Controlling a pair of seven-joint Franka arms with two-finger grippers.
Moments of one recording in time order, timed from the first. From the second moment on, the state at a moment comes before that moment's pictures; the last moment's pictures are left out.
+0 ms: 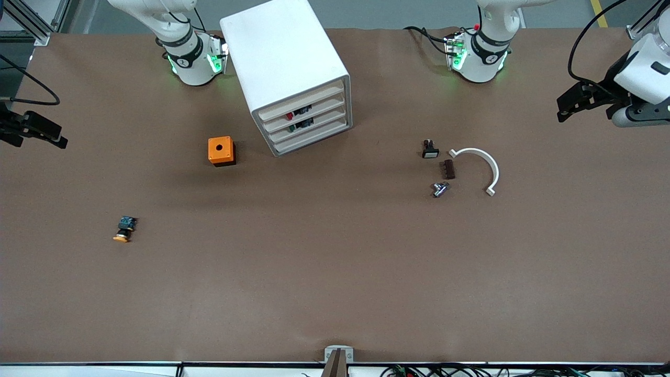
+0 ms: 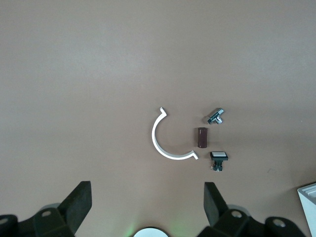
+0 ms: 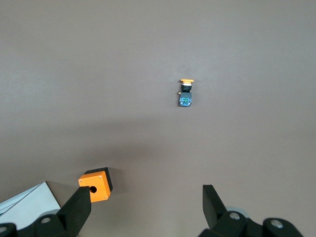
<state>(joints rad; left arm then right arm) 0.11 -0.10 -0.22 -1.65 0.02 1.50 -0.12 -0.06 -0.04 -0.06 -1.65 0.01 1.60 -0.06</state>
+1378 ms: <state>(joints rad) 0.05 0.28 -0.24 -1.62 -0.24 1.64 -0.84 -0.06 -0.04 -0.06 -1.65 0.01 1.61 -0.05</state>
